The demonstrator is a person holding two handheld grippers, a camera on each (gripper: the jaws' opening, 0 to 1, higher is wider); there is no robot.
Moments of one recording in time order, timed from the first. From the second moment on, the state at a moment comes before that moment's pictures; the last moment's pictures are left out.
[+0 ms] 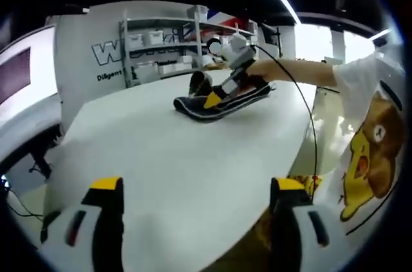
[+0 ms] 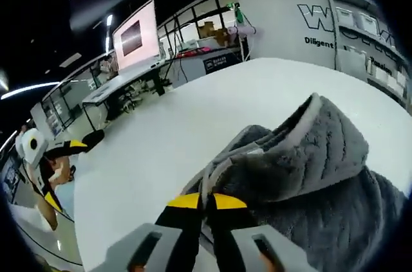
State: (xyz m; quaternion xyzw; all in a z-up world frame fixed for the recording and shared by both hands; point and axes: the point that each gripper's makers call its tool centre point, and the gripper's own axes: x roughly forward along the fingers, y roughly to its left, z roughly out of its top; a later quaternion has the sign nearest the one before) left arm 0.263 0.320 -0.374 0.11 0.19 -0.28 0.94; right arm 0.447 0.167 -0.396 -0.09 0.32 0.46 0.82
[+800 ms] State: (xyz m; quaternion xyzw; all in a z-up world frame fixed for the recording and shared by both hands) left arm 0.256 0.321 -0.378 0.10 0.19 -0.27 0.94; right arm 0.418 0.178 -0.404 -0.16 0.34 0.48 0.79
